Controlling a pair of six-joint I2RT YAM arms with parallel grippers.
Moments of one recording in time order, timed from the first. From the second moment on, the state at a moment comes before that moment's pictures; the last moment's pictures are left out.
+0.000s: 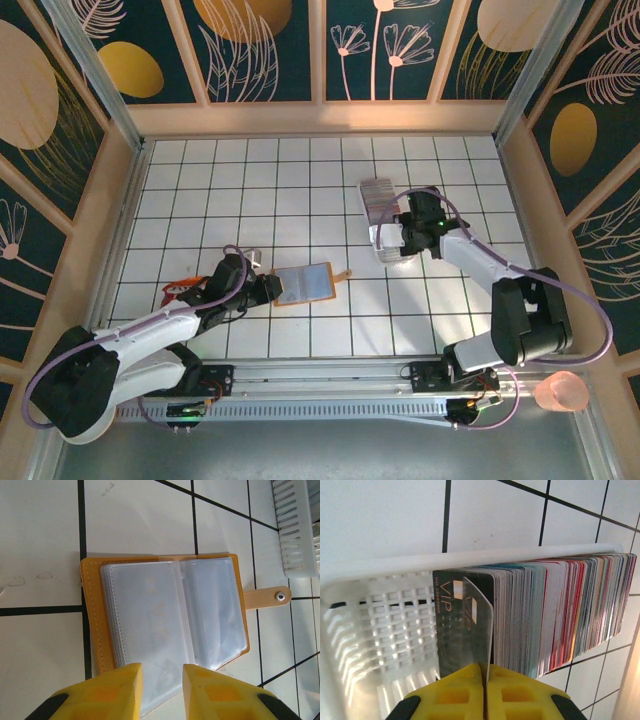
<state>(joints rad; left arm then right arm) -0.64 1.09 0.33 0.01 0.18 -0.85 0.31 1.42 0.85 -0.38 -0.11 -1.45</state>
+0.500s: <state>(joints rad) -0.64 1.03 0.33 -0.03 0.10 -0.85 0.52 1.14 0.88 -0.53 -0.01 -0.85</state>
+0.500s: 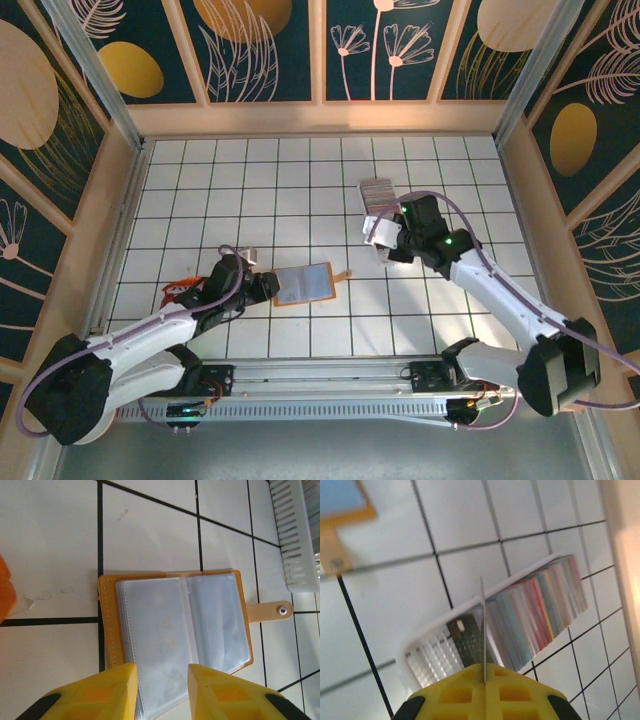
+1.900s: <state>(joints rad) -0.64 1.25 0.33 0.05 0.07 -0.95 0.78 1.70 0.75 0.16 -0.47 0.91</state>
